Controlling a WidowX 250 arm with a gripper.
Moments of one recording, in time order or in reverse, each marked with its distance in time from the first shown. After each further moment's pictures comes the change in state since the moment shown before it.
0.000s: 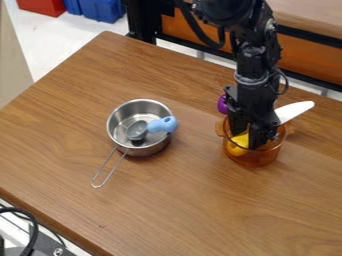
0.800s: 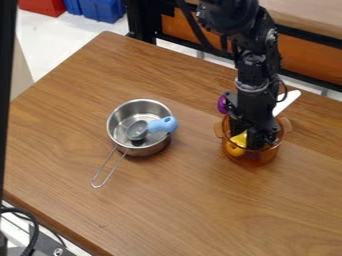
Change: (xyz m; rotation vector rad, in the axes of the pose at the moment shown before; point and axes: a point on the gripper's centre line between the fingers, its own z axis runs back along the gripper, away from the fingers) arm 0.000 0.001 -0.008 -0.004 0.018 0.014
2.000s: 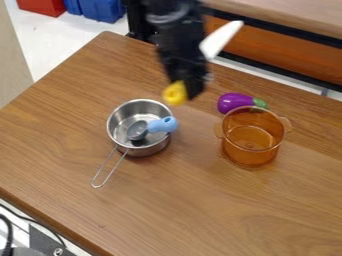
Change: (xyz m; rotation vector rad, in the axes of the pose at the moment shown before) arm -0.078 0.075 0.103 -0.051 -0.125 0.175
